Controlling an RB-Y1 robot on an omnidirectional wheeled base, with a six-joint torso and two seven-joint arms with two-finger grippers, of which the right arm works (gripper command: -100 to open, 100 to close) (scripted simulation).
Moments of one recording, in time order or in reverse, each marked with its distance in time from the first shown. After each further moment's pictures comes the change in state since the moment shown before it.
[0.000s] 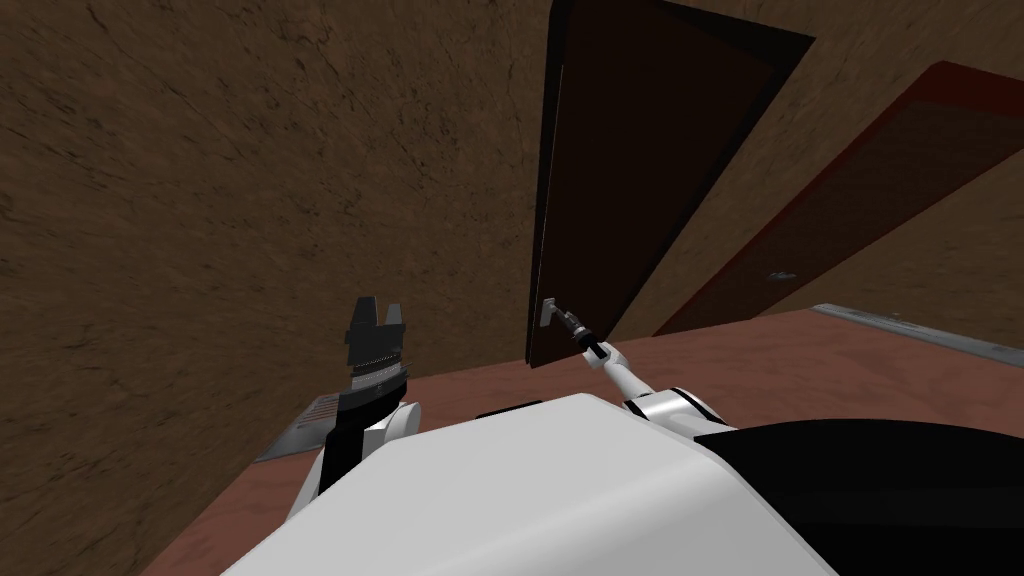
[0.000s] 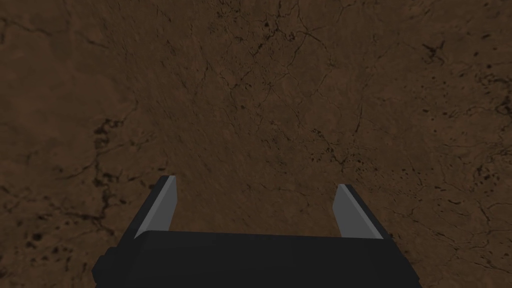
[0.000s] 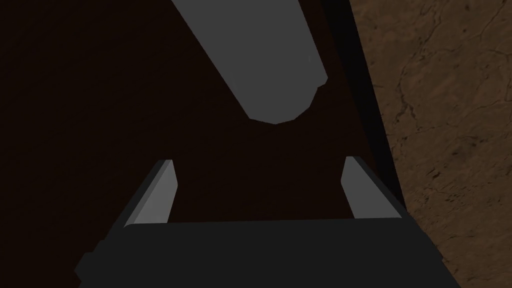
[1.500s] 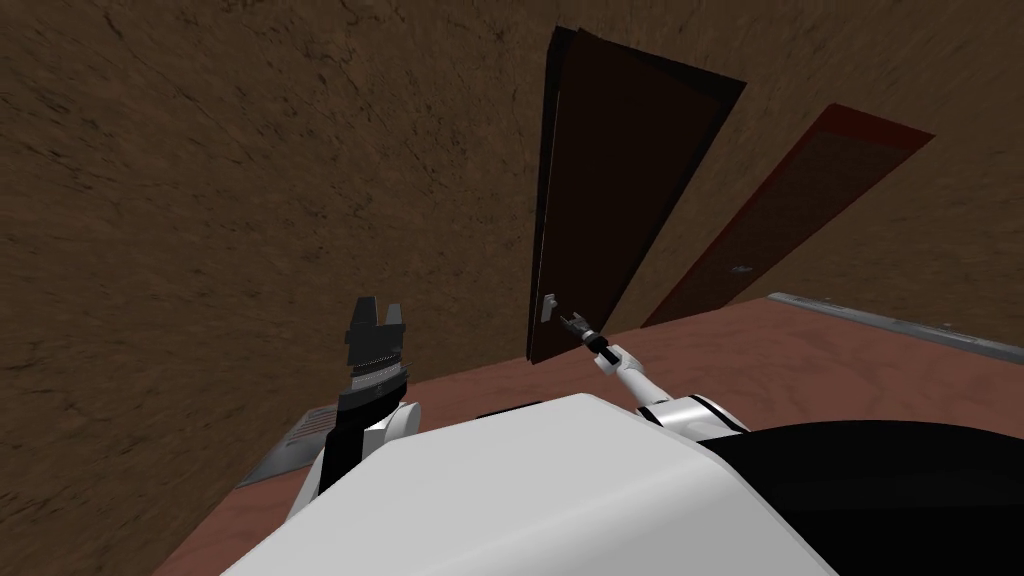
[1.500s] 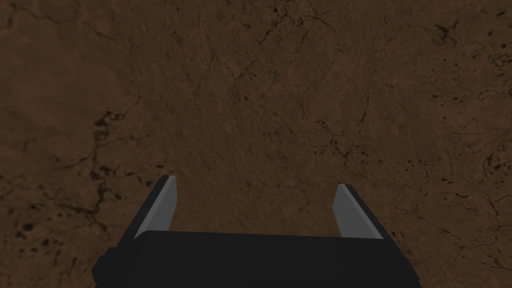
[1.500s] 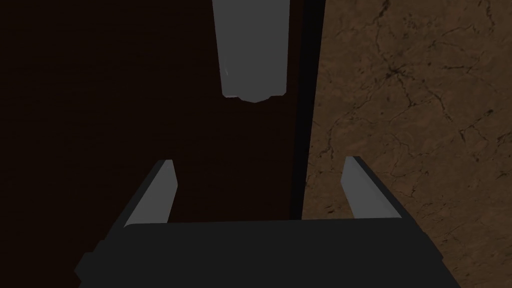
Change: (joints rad) arm 0.059 -0.063 -0.020 -0.006 0.124 -0.042 0.322
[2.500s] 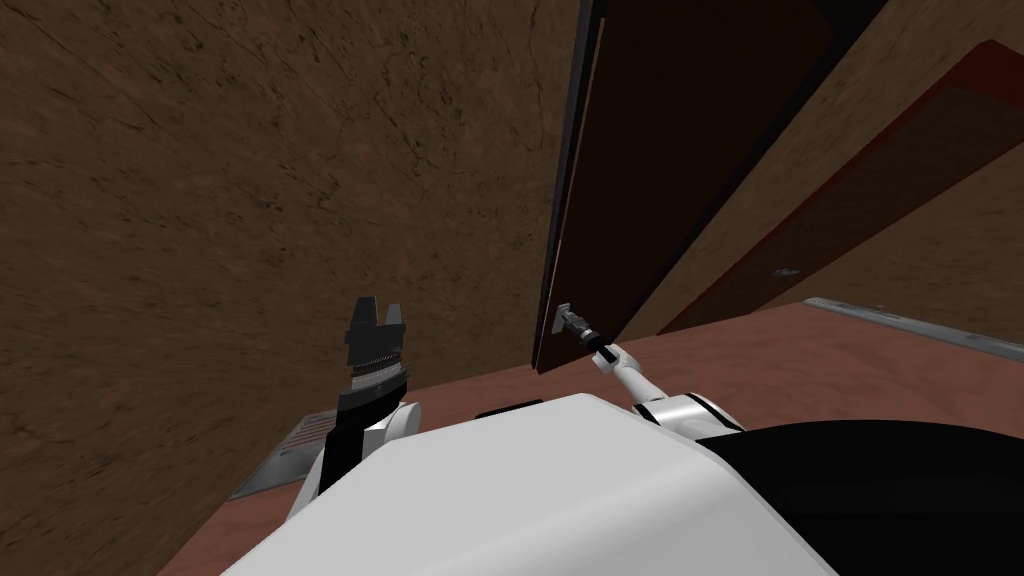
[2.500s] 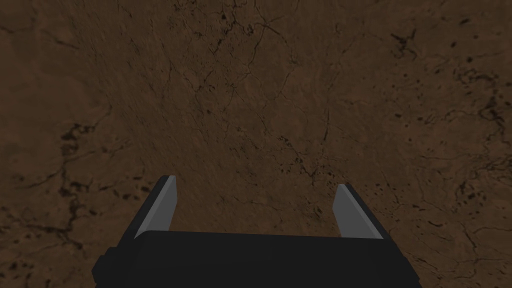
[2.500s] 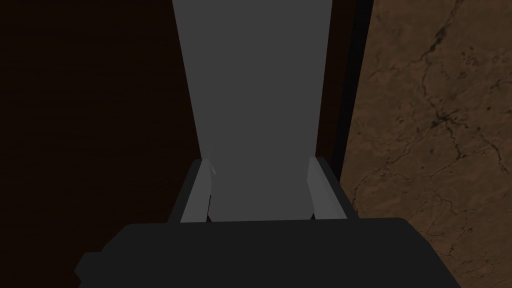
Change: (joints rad) arm -0.018 0.016 -0.014 0.013 -0.002 0.021 0.023
